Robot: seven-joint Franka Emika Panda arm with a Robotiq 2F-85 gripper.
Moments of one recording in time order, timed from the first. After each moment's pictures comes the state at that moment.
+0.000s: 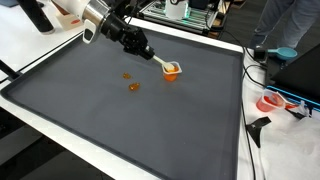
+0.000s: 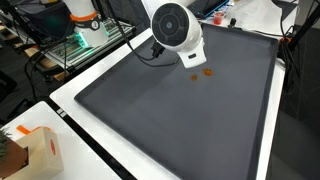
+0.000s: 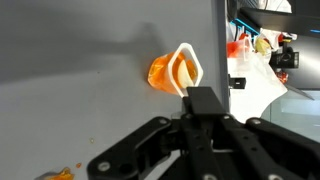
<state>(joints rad) -0.18 0.56 0.06 -1.83 0.89 1.84 -0.63</state>
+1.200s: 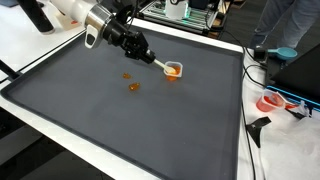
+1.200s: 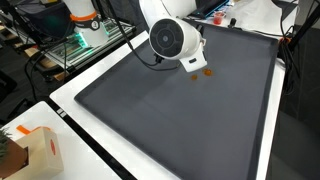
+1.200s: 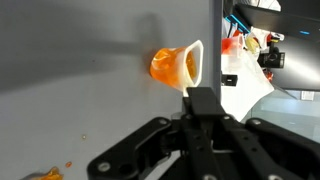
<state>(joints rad) -0.18 0.59 0.06 -1.82 0.96 1.84 -0.75</state>
